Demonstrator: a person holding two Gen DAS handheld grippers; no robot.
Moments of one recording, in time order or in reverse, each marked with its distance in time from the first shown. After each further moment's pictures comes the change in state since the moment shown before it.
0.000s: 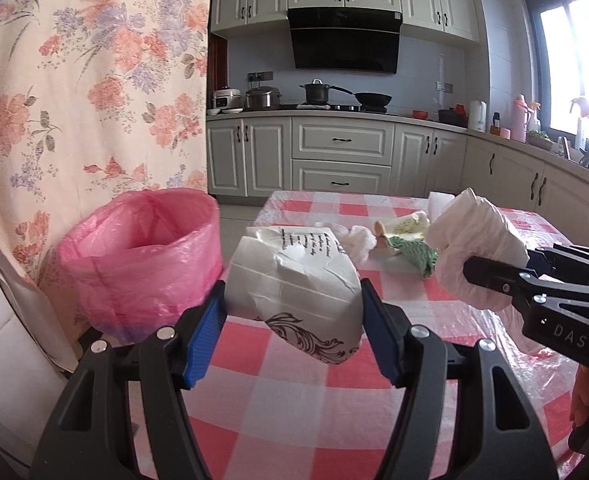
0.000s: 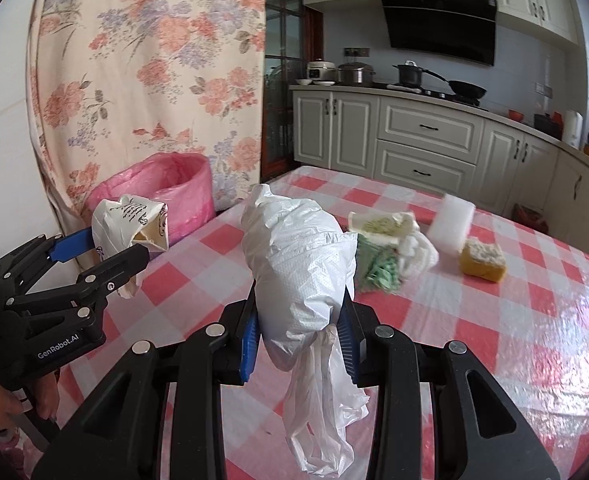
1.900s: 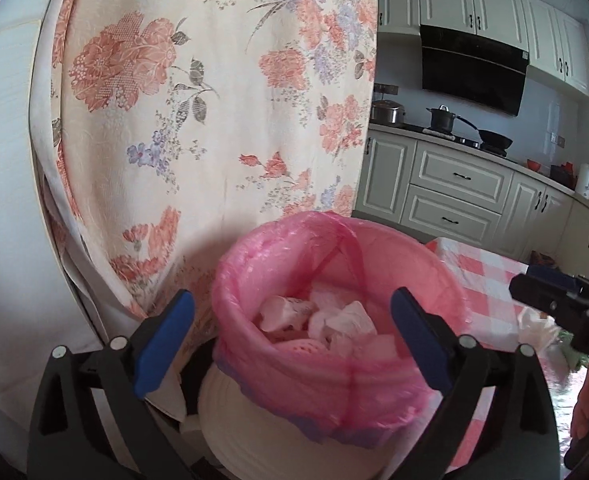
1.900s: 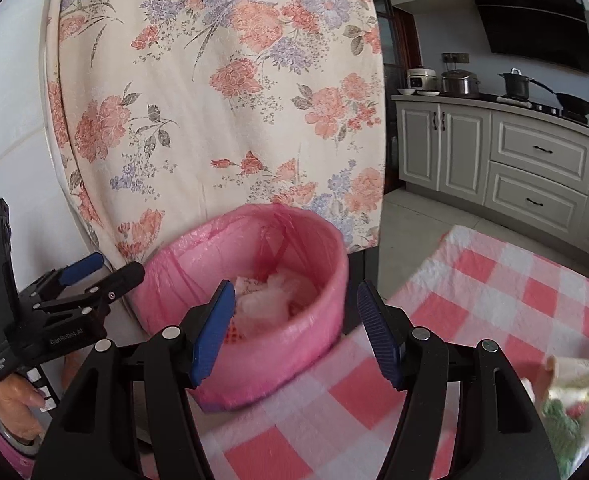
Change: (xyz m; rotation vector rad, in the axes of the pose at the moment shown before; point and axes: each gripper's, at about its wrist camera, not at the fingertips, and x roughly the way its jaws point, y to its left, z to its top) left arm 0.050 0.194 0.039 -0.243 -0.021 0.308; right arm 0.147 0.097 0.113 -0.051 -0.033 0.342
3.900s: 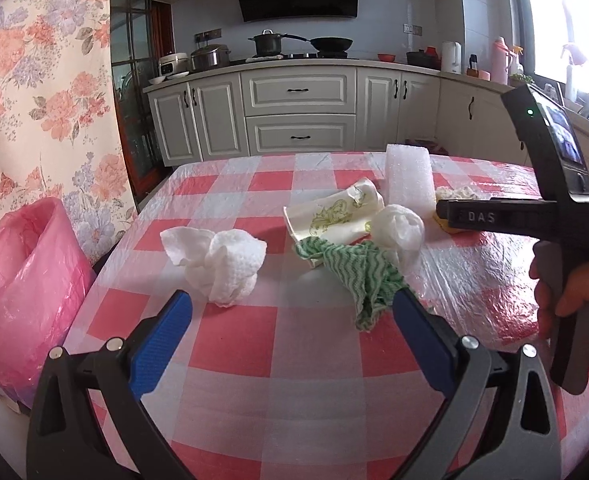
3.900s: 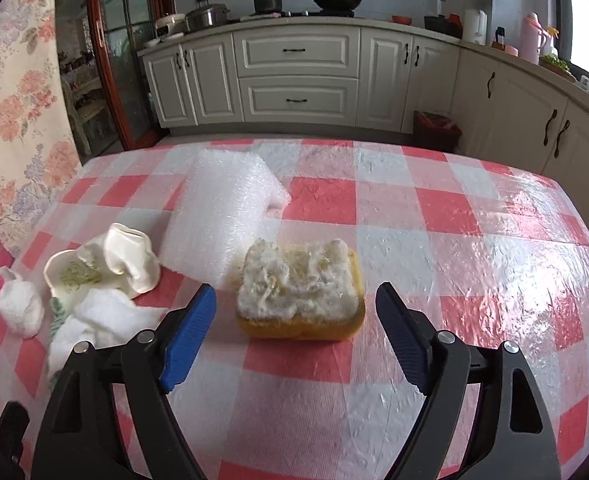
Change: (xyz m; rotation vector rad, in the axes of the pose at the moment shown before) left arm 0.012 -0.329 -0.091 0.381 0.196 -0.379; right arm -0.111 -0.309 -0.113 0.412 0.224 -0.685
